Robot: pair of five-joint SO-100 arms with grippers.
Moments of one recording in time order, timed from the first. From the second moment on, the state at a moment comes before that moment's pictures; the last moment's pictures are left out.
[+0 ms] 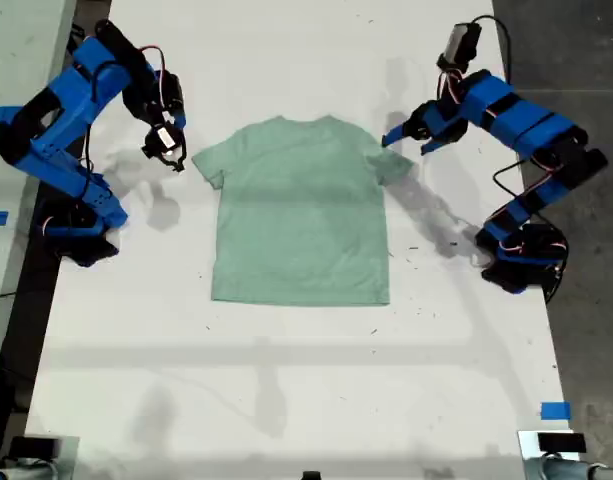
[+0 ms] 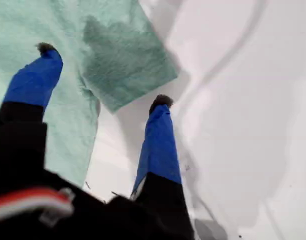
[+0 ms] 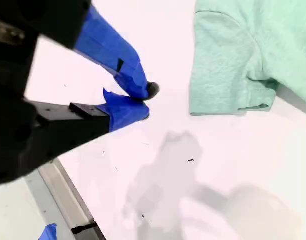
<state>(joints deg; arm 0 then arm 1) -40.0 103.9 87.1 95.2 28.6 59.4 98.6 108.9 69.6 -52.1</state>
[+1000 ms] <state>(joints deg) -38.5 103.1 87.1 94.7 28.5 60.5 87.5 108.5 65.8 -54.8</state>
